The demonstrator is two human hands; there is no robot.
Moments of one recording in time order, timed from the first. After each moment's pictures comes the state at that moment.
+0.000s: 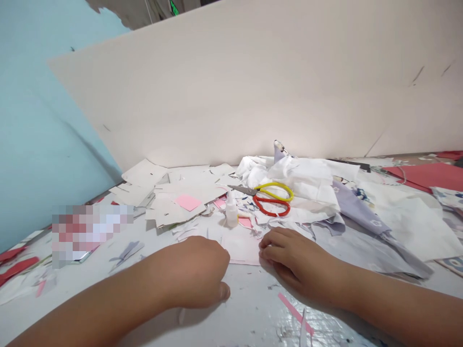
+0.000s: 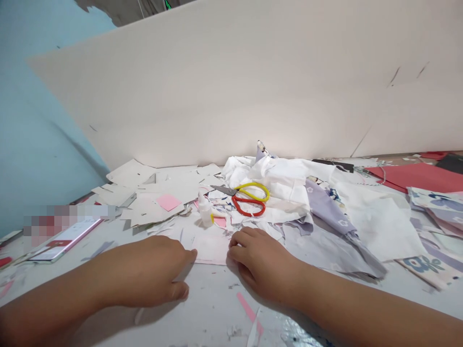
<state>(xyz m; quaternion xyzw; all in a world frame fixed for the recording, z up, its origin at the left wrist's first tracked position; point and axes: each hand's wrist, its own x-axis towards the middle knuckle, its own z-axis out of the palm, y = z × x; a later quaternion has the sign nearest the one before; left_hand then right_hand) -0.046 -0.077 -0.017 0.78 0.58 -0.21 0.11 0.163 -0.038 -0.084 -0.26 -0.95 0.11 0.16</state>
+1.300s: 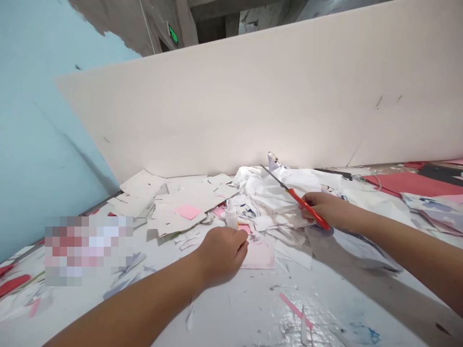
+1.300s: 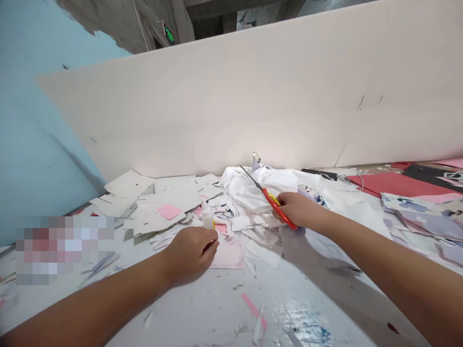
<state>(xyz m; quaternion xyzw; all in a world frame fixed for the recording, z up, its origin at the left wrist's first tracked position) -0.049 -0.037 -0.088 0.88 0.45 0.16 -0.09 0.217 0.024 -0.038 -0.64 -0.72 0.23 0.15</state>
